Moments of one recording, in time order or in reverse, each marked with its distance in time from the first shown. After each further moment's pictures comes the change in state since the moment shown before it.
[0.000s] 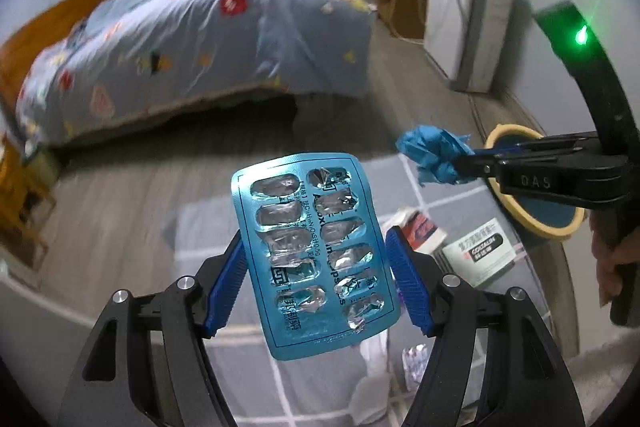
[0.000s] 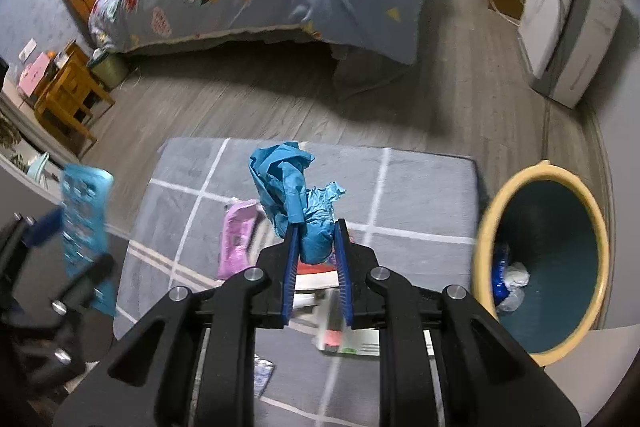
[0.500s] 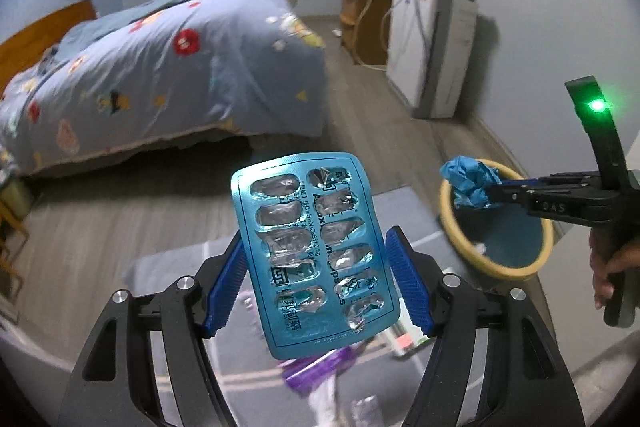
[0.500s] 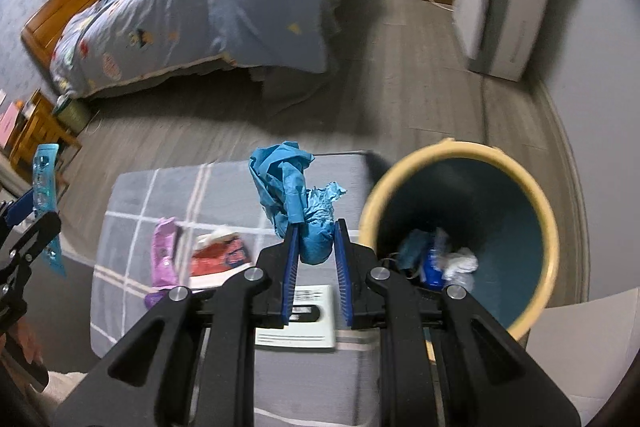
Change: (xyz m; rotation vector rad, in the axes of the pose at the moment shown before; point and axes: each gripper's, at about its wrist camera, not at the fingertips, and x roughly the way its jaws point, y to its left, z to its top) left arm 0.014 -0.047 0.044 0.015 -0.092 -0.129; right arm -0.037 -0.116 -0.020 0.154 -0.063 -0.098
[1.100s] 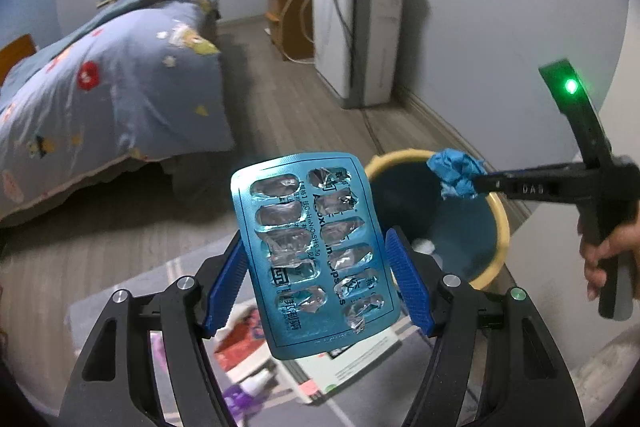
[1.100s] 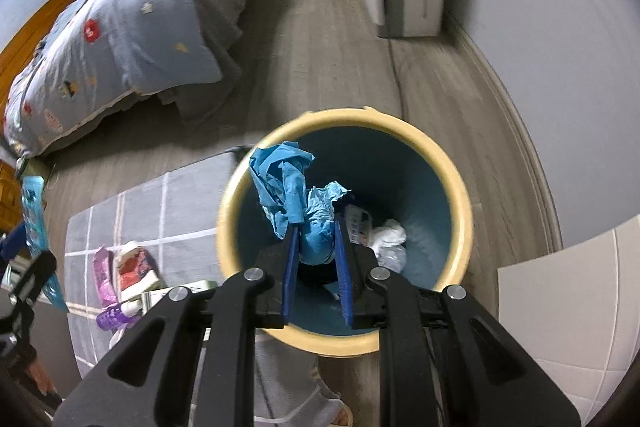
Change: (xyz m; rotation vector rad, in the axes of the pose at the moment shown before) left arm 0.059 -0.114 0.017 0.156 0.021 -0.146; right arm -0.009 -0.131 -0.024 0.228 0.017 -0.122
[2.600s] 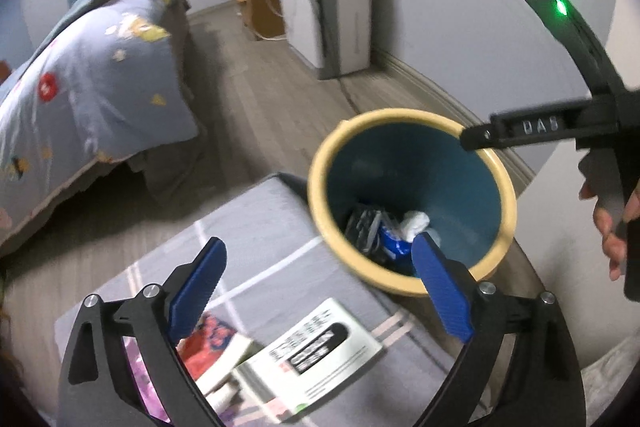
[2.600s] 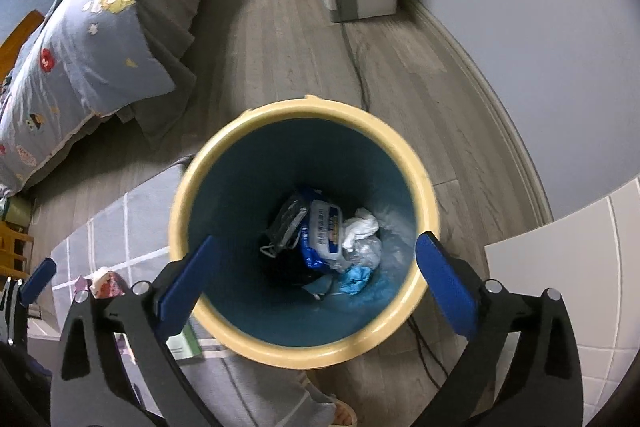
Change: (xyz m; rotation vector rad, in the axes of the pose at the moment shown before) left arm 0.043 -0.036 -0.015 0.080 0.072 -0.007; right arm 0.022 -0.032 0.005 0.120 0.030 -0.067
